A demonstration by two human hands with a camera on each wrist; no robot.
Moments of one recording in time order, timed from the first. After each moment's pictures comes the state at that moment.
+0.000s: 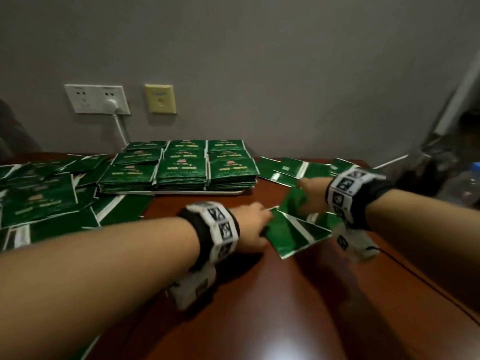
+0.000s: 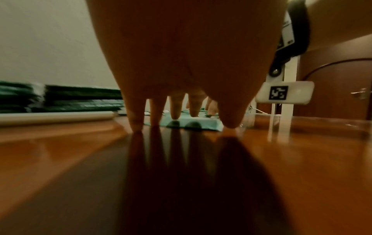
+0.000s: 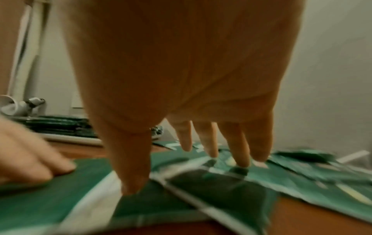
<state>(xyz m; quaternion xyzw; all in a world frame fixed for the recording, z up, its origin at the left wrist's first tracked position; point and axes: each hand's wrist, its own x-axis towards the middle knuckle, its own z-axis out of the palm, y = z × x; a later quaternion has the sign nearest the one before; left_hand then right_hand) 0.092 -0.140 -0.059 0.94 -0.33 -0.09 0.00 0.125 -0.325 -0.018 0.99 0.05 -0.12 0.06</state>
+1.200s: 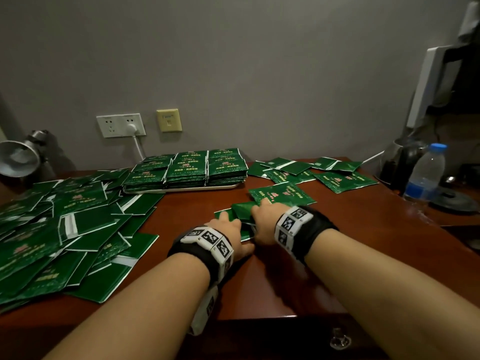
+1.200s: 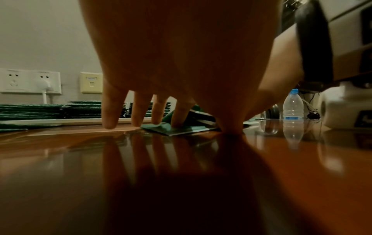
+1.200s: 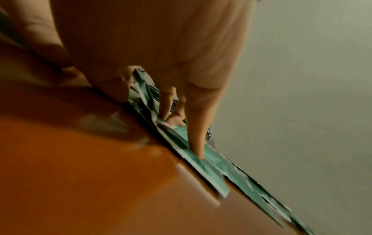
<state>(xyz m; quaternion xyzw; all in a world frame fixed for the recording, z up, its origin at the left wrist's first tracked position) -0.007 -0.142 -0.092 0.99 -0.08 -0.03 -0.06 0.018 -0.275 -0.076 0.98 0.16 -0.01 0.07</state>
